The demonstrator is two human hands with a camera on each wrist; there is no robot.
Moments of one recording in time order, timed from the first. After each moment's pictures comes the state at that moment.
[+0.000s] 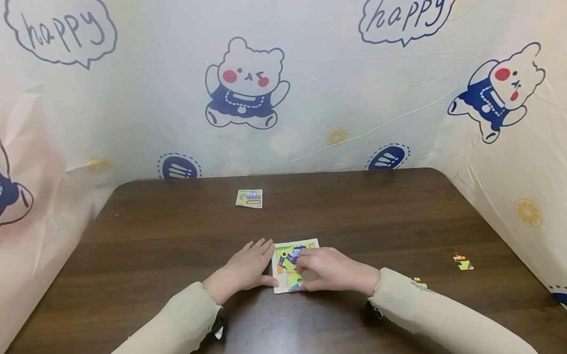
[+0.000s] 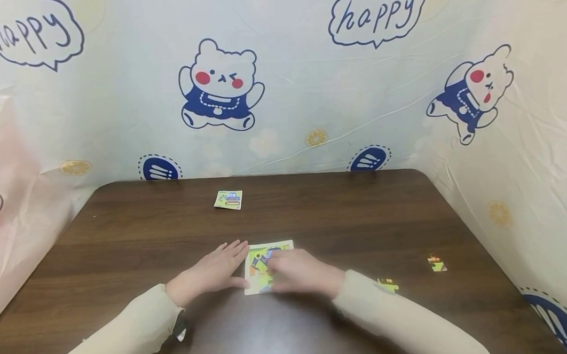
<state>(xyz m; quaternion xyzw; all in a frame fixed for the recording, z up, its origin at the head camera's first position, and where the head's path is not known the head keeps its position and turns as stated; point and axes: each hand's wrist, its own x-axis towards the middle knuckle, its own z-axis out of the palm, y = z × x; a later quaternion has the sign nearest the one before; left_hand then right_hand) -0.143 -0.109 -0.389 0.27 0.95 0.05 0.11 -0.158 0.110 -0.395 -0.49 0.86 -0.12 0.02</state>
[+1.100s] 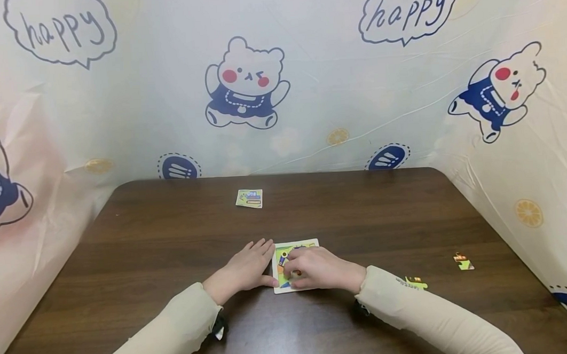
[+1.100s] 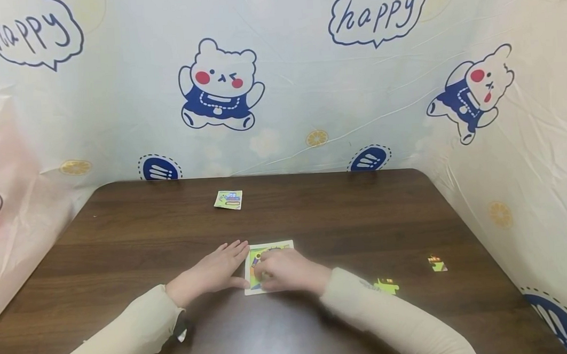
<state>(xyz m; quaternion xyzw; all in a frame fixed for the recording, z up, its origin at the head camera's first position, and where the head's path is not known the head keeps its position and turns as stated) -0.143 -0.109 -0.391 0.27 0.95 0.06 0.11 -0.161 0.090 -0.397 -0.52 0.85 -0.10 0.03</state>
